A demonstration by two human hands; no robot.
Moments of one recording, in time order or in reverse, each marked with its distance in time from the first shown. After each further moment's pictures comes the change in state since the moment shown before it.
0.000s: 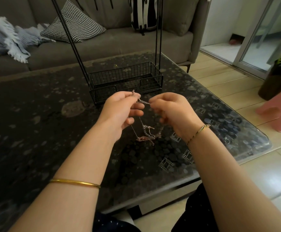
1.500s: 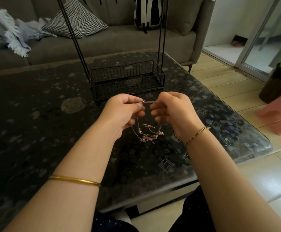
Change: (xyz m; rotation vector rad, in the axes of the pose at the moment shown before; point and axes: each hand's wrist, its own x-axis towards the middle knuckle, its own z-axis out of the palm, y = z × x) left_hand 0.007 -0.011 -0.003 0.082 -0.015 0.015; right_hand 0.000 -0.005 0.005 0.147 0.022 0.018
